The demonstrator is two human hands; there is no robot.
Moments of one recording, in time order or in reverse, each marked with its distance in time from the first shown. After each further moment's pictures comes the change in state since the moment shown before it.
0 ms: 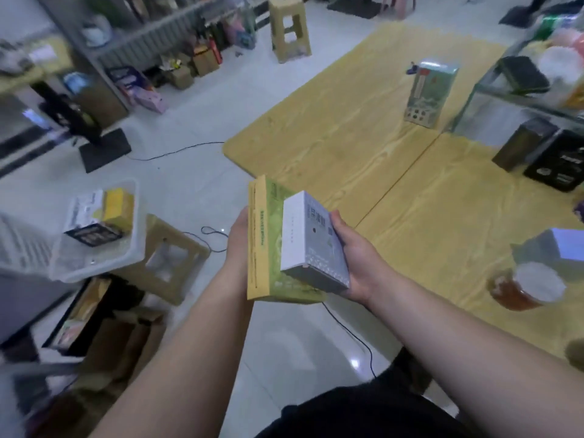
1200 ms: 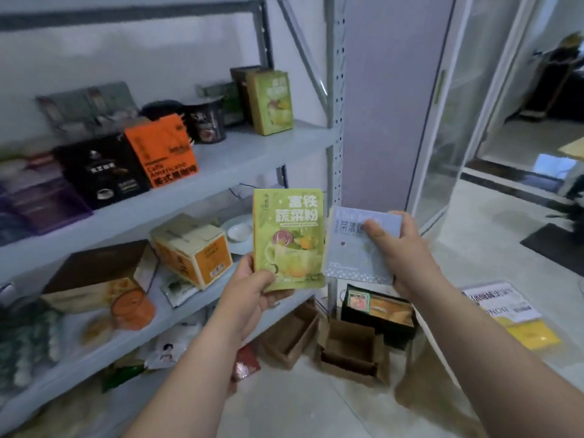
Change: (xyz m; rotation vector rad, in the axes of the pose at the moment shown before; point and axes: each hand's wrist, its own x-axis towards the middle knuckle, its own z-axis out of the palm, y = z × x) left_hand -0.149 0.097 -0.513 -0.639 1.228 0.577; right_hand 0.204 0.359 0.577 -1.045 -1.145 0.104
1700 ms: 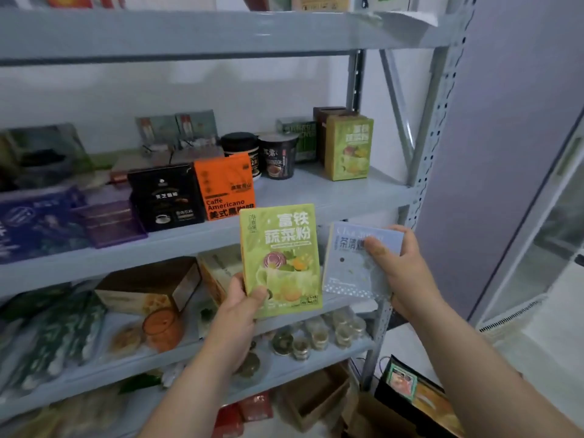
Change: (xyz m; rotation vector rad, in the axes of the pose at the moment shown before) left_hand 0.062 0.044 -0.043 0.153 0.323 0.197; right_hand 0.135 -0.035 0.100 0.032 -0.332 -0.069
